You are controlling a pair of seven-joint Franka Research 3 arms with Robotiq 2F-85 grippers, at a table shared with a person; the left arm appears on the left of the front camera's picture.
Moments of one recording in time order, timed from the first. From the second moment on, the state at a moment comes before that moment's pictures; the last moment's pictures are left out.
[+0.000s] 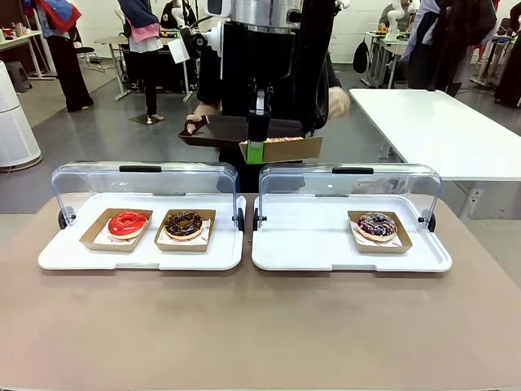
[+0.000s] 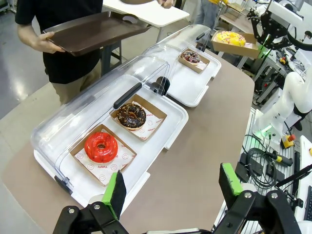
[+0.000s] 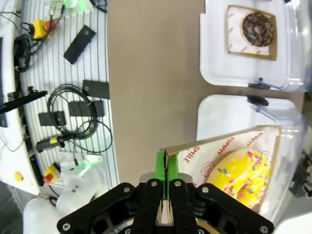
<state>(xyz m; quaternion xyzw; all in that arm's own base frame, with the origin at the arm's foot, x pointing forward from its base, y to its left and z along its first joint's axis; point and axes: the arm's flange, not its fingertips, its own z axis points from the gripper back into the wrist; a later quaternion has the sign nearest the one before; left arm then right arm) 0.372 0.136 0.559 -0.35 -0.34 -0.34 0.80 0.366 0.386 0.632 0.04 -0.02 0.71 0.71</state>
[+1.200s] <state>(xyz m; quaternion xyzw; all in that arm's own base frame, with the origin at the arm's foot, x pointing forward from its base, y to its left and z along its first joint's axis) 0.372 0.136 0.559 -0.35 -0.34 -0.34 0.80 0.360 0.385 0.638 0.04 -0.02 0.71 0.70</state>
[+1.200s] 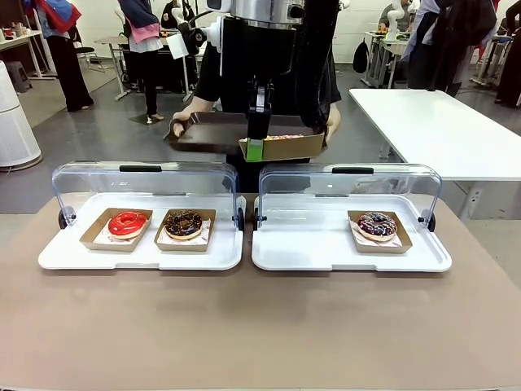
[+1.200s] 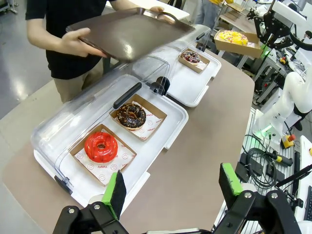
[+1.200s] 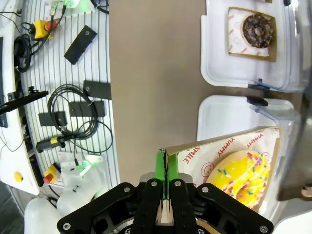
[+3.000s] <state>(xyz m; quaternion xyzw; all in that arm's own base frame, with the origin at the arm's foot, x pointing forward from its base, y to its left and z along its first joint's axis) 0.371 0.137 0.559 -0.35 -0.34 -0.34 0.80 0.522 0.362 0.625 0.04 -0.08 0.66 0.74</state>
